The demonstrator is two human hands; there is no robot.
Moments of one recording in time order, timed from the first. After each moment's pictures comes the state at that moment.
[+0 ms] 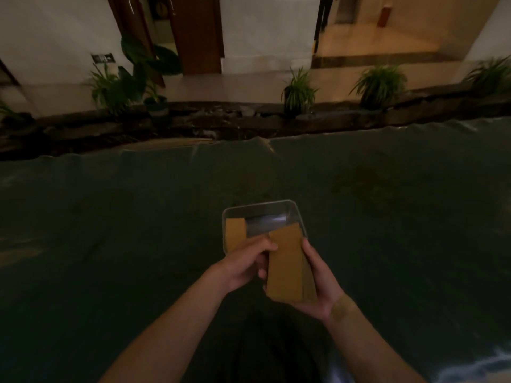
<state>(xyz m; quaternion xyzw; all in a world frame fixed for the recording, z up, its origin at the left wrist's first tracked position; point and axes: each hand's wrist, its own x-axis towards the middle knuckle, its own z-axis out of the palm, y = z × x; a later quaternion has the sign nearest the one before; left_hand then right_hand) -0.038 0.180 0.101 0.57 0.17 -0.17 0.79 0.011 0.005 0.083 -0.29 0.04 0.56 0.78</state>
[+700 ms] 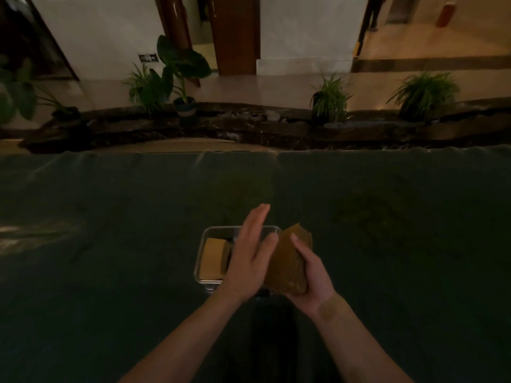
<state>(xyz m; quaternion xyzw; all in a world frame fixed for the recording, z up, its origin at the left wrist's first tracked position) 0.075 0.102 0.119 0.82 0.16 0.16 0.53 0.156 -0.015 0.092 -0.38 0.04 0.52 0.76</state>
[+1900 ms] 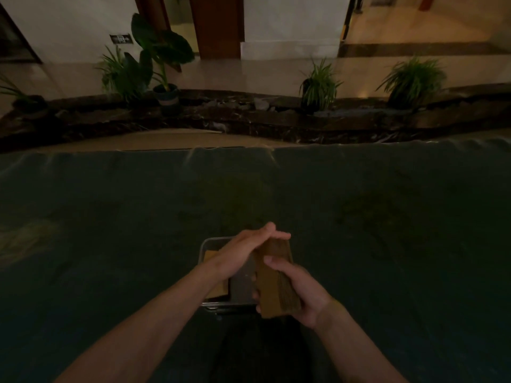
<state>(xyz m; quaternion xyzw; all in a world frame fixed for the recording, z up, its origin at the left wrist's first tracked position) 0.115 0.203 0.132 0.77 0.09 -0.12 0.62 0.171 0.038 0.079 -0.47 -0.02 0.58 0.66</state>
